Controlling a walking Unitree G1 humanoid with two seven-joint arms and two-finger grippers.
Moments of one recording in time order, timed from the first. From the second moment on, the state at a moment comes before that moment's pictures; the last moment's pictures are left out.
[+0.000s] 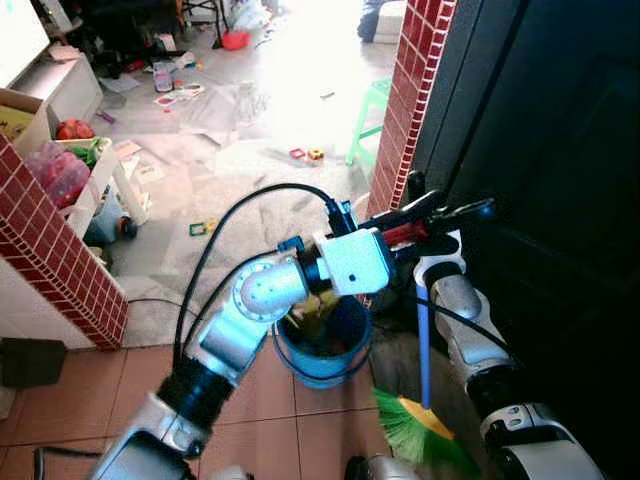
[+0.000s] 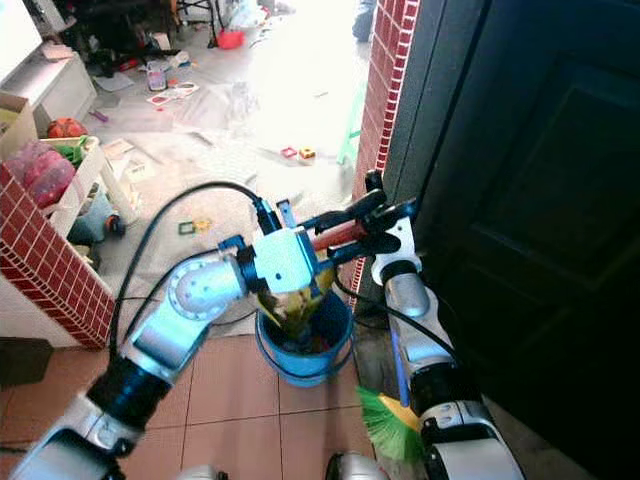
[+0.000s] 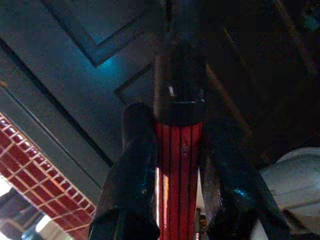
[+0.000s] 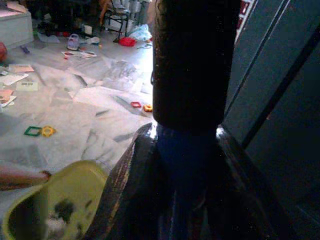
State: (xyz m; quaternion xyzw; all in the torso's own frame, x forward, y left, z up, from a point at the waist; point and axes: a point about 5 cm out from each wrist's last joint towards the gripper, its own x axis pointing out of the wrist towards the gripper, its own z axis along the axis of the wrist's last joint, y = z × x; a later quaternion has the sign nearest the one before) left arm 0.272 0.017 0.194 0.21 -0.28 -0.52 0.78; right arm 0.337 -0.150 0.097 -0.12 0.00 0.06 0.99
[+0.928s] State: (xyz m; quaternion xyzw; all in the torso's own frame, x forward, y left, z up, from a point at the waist) left arm 0.313 0.057 0.252 0.13 -0.32 -0.37 0.86; right arm 0.340 -0.149 0.097 -0.12 0.00 0.06 0.99
